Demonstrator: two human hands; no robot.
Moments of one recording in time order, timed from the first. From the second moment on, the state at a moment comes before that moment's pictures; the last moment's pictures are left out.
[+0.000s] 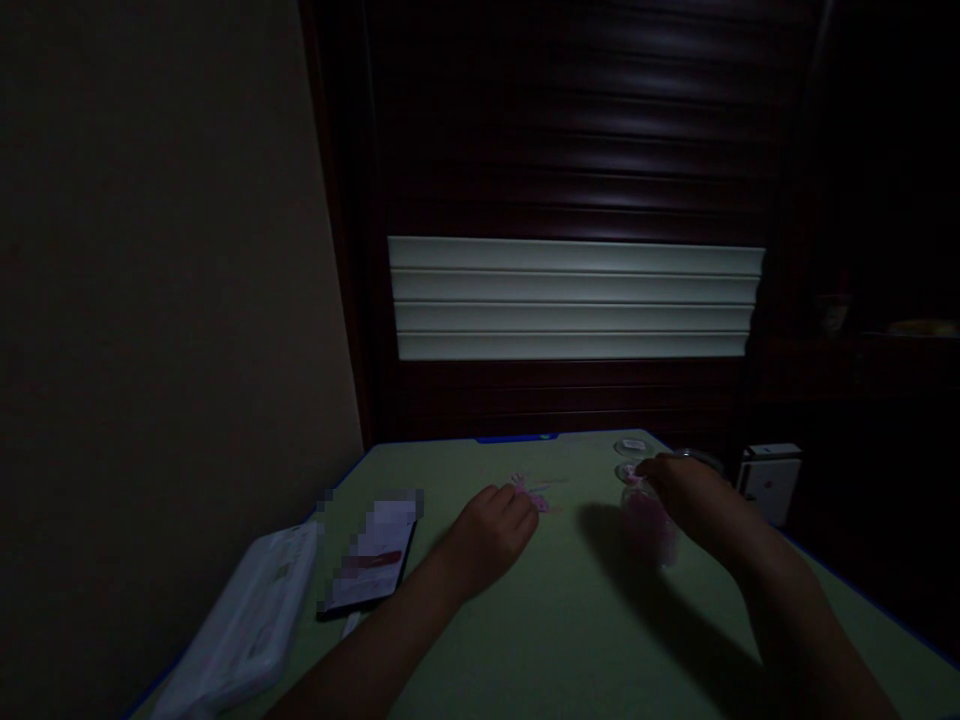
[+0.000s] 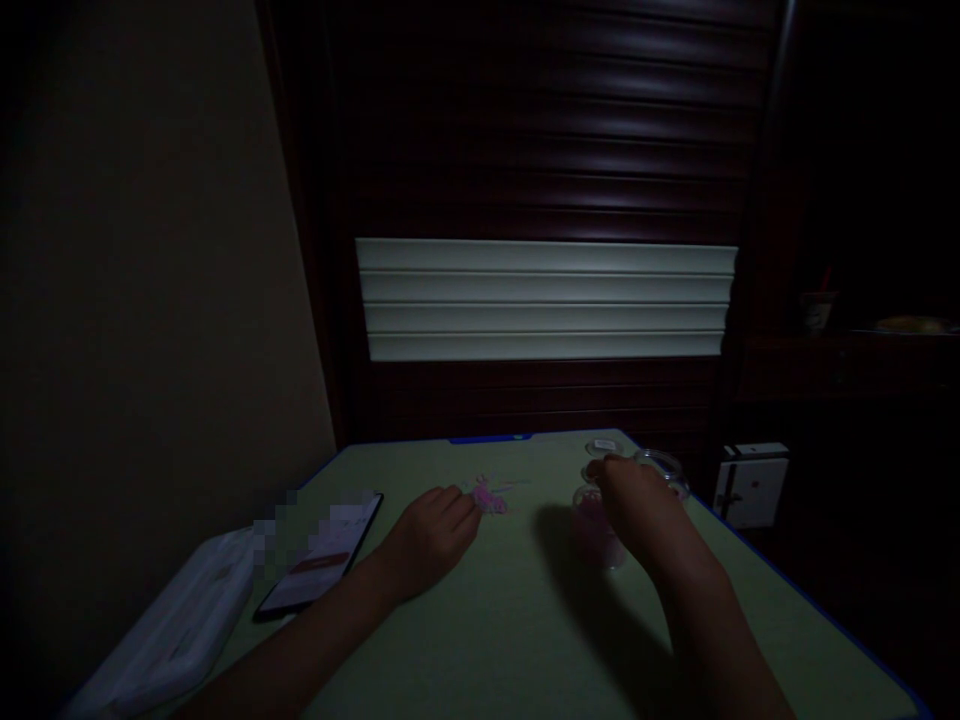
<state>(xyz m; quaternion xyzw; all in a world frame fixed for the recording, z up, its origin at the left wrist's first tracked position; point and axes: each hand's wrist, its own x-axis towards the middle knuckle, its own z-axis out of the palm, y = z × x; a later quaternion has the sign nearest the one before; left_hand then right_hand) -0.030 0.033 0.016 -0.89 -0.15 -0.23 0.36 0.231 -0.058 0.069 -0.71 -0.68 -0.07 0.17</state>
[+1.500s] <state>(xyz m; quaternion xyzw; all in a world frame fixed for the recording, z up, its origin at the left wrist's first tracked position) -0.011 0.055 -0.004 -0.91 -0.33 -0.24 0.06 0.161 -0.049 0.058 -0.57 -0.80 0.00 0.18</state>
